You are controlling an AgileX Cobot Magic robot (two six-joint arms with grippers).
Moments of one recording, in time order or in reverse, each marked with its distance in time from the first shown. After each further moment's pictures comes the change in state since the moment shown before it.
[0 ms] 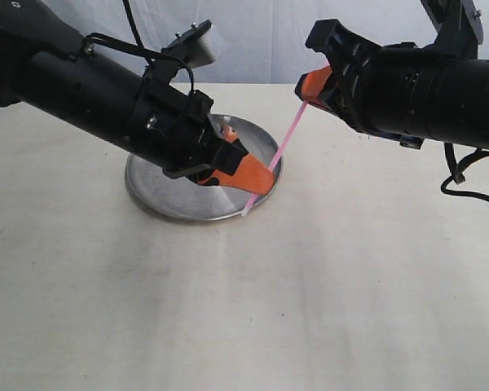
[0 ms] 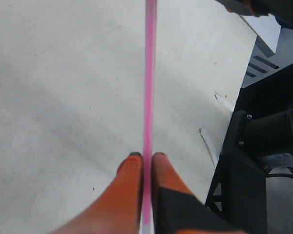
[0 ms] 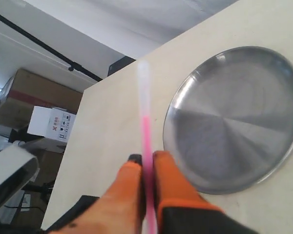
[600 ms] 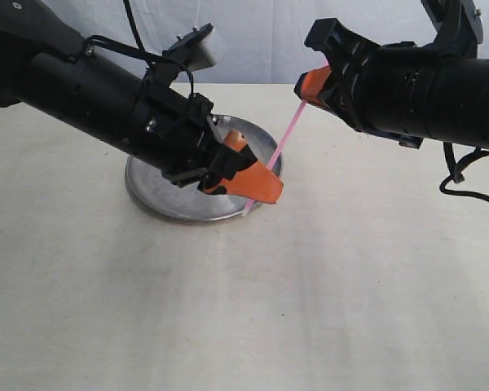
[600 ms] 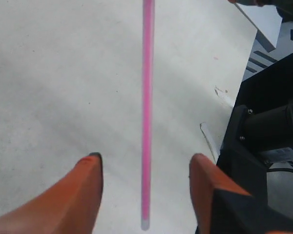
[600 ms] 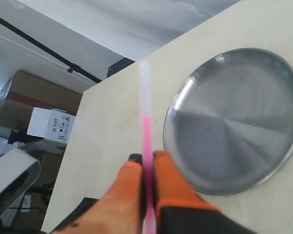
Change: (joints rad) left arm 0.000 0.000 0.000 0.011 0.006 0.000; right arm 0.004 0.000 -0.002 0.004 -0.008 -0.002
